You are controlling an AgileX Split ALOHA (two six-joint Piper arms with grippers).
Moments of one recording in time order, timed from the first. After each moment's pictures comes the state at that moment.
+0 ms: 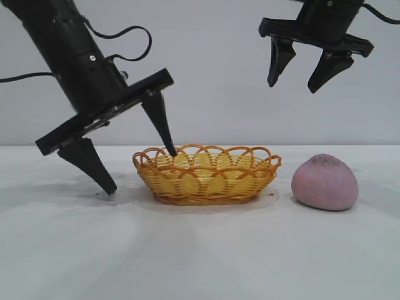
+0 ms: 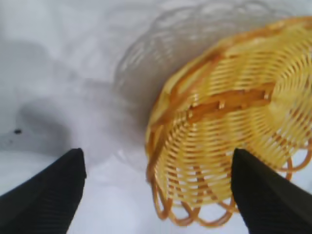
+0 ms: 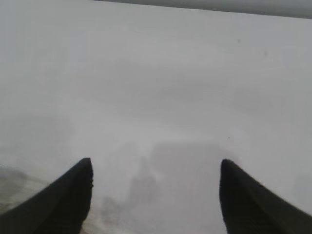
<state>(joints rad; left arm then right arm) -0.32 2.02 -1.47 -0.48 0.92 0.08 0.28 1.95 -1.44 0.26 0.51 -0.12</state>
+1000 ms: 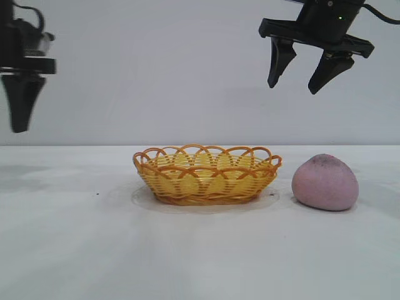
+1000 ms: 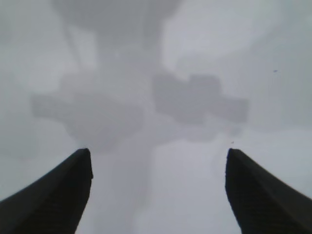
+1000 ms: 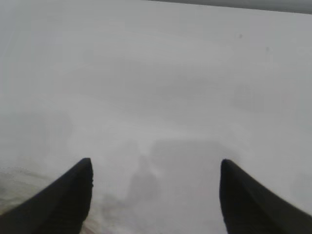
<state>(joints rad) 0.00 1.99 -1.52 0.07 1.18 -0.01 0.28 1.95 -1.44 0.26 0.52 -0.12</state>
